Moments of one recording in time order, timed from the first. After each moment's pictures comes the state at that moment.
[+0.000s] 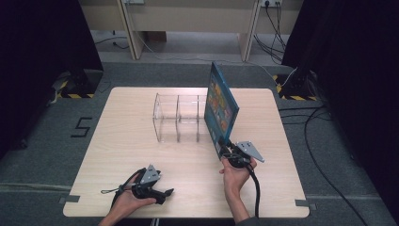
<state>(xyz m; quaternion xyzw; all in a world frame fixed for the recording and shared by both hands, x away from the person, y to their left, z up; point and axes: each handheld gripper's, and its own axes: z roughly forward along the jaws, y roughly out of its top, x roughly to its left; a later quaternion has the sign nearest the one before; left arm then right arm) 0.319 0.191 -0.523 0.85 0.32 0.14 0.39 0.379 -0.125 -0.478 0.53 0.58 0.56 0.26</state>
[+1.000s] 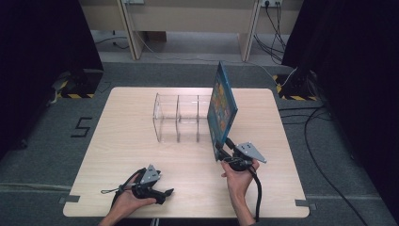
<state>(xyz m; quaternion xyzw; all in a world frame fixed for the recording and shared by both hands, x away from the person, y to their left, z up) 0.319 0.191 -0.523 0.85 0.32 0.14 0.39 0.369 -0.131 -0.469 0.49 0.62 0.56 0.25</state>
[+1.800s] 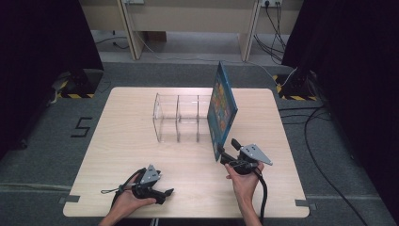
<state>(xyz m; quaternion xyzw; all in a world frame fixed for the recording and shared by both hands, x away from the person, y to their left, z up) 0.319 0.191 -0.523 0.85 0.32 0.14 0.39 0.361 -0.146 -0.466 0.47 0.63 0.57 0.25</state>
